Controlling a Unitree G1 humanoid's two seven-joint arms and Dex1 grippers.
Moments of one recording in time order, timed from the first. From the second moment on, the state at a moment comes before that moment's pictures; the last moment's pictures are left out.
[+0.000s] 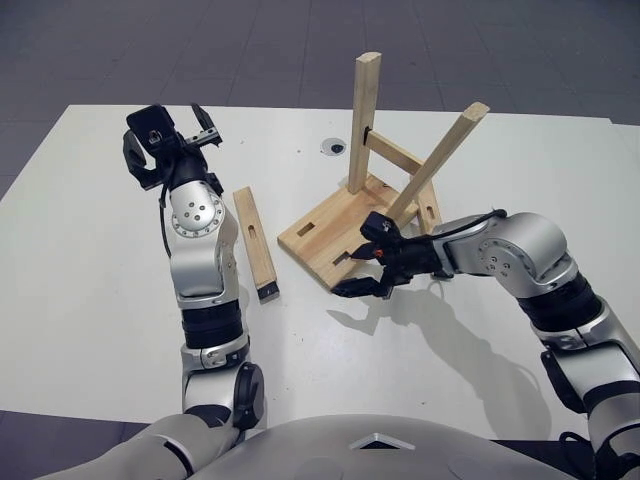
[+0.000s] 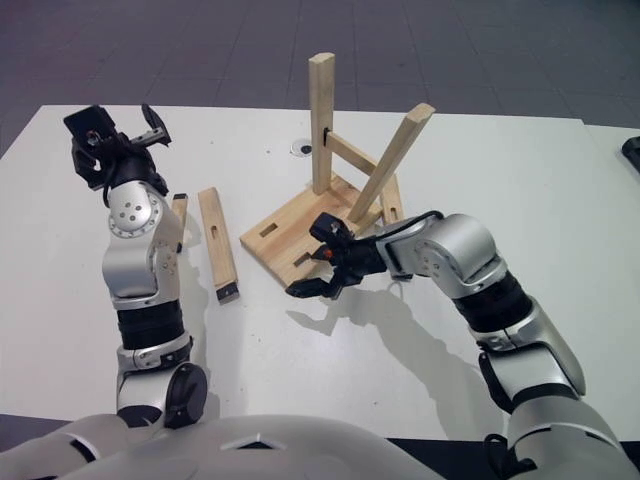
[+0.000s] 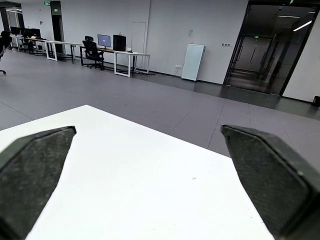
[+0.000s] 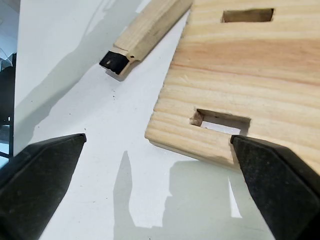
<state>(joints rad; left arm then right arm) -0.43 -0.06 0.20 -0.21 0.06 0.45 0.40 -0.58 -0.61 0.44 -0.21 0.72 1.23 0.68</state>
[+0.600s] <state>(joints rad) -0.39 -0.08 0.20 -0.22 0.08 0.47 0.40 -0.57 -0.57 0.41 -0.19 0.62 1.21 0.69</state>
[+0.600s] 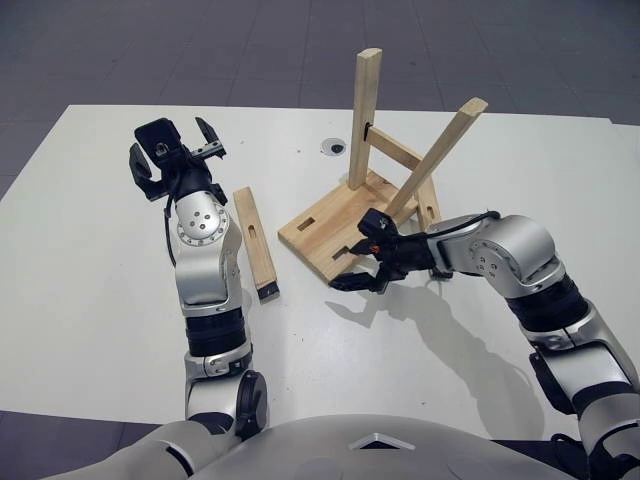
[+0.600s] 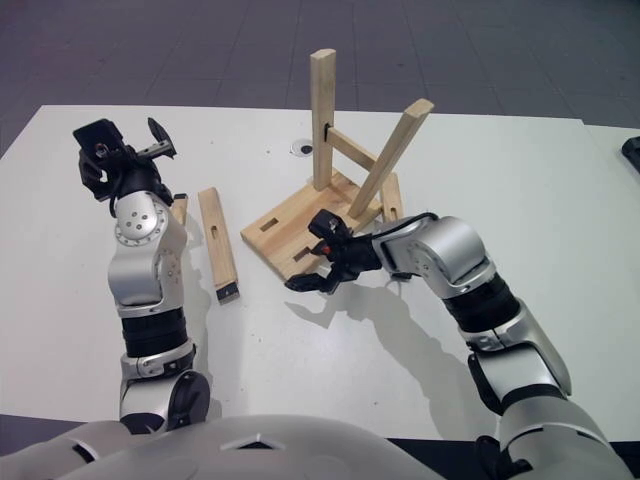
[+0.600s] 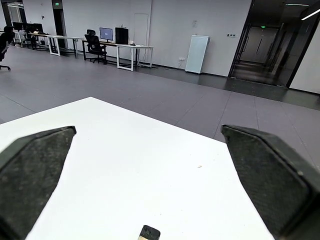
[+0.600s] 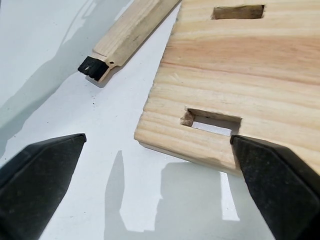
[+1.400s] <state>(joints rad) -0.39 -0.07 0.20 -0.21 0.08 0.47 0.40 -0.60 -0.44 0.42 -0.15 0.55 1.28 0.62</state>
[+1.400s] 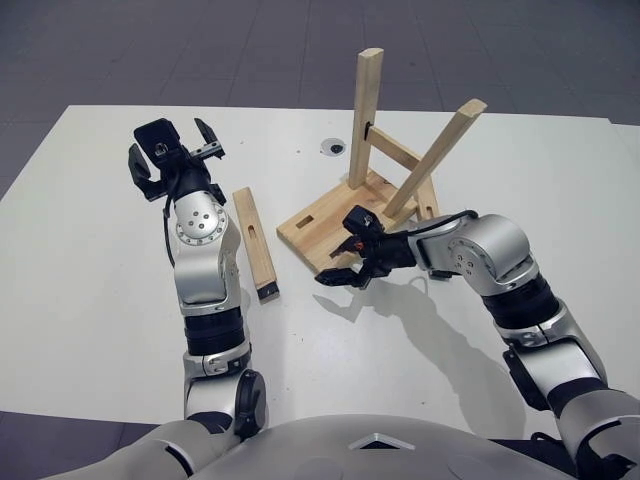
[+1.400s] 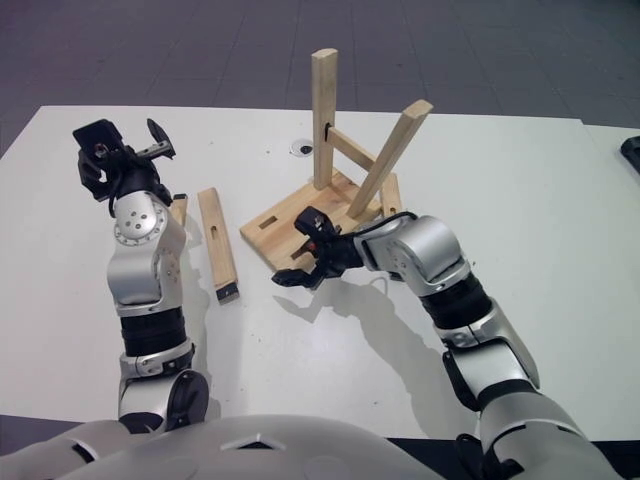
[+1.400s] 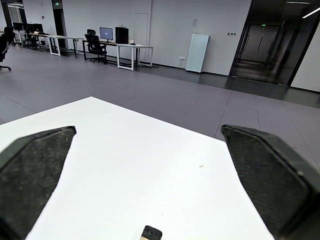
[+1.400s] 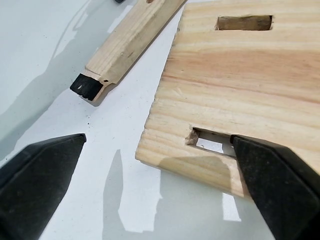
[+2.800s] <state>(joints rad) -0.42 -0.06 0.21 -0.14 0.07 0.45 0.40 -0.68 -0.82 0.69 0.05 -0.45 0.13 1.11</state>
